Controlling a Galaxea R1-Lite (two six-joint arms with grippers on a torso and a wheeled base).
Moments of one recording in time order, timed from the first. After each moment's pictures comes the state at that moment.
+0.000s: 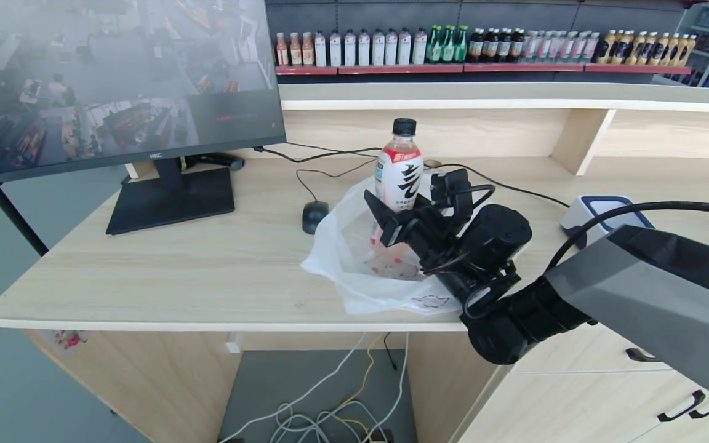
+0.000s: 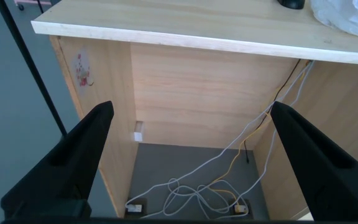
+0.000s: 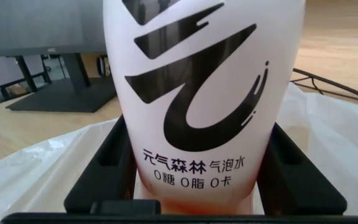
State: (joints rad) left arm 0.00 0.00 0.00 0.00 0.00 -0.01; right arm 0.57 2.28 -1.18 -1.50 0.03 0.02
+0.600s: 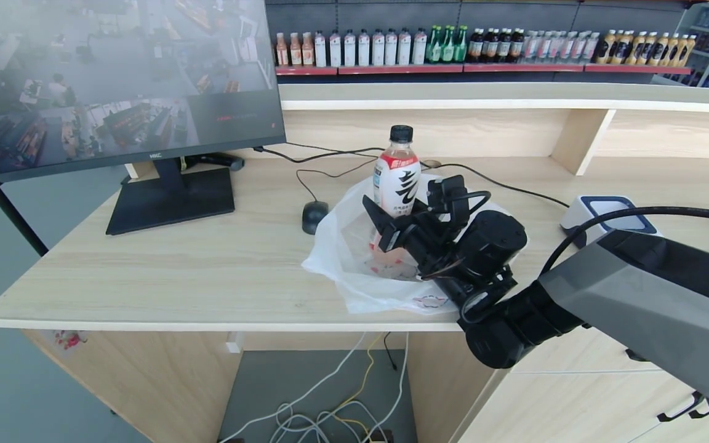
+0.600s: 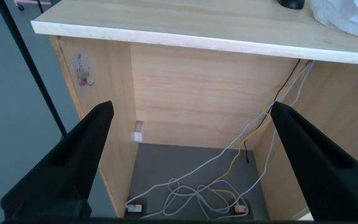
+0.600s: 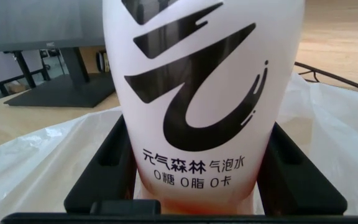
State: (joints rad) left arm 0.00 0.00 0.00 0.00 0.00 -0.01; right arm 0.57 2.30 -1.17 -1.51 0.03 0.02
